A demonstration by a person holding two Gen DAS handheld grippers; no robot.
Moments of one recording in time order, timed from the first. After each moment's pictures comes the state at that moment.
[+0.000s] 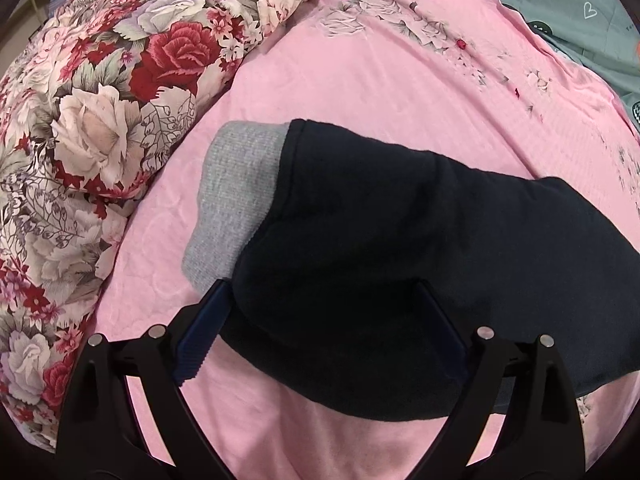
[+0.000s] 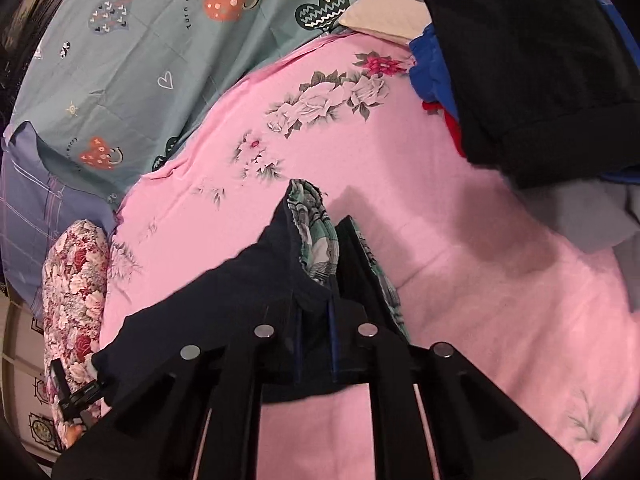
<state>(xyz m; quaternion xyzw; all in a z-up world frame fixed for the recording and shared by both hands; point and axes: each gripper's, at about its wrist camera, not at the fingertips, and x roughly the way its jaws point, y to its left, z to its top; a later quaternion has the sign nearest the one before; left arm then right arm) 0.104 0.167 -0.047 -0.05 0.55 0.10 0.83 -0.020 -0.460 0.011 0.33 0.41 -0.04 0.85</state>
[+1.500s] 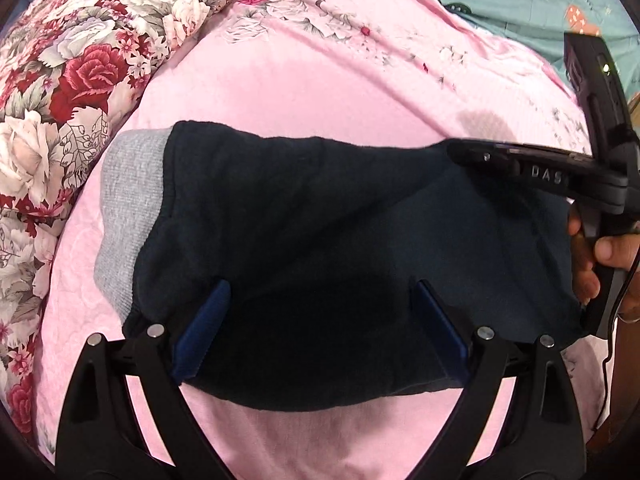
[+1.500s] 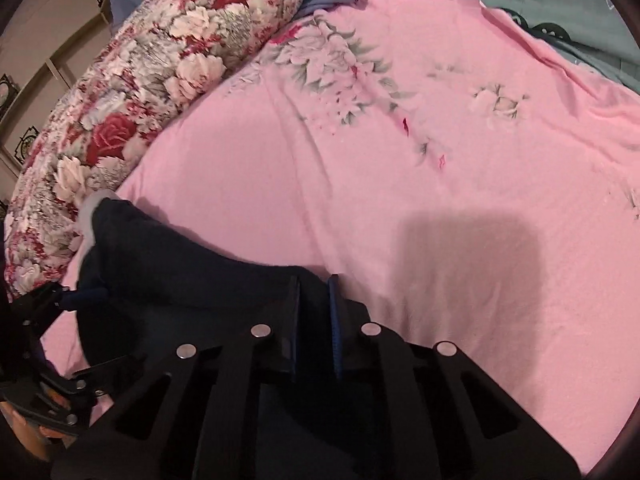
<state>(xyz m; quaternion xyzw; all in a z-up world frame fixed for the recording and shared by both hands) 0.096 0.129 -0.053 -0.03 0.53 -0.03 0.85 0.189 -0.044 -0.022 -0.01 0.50 0.31 0.81</state>
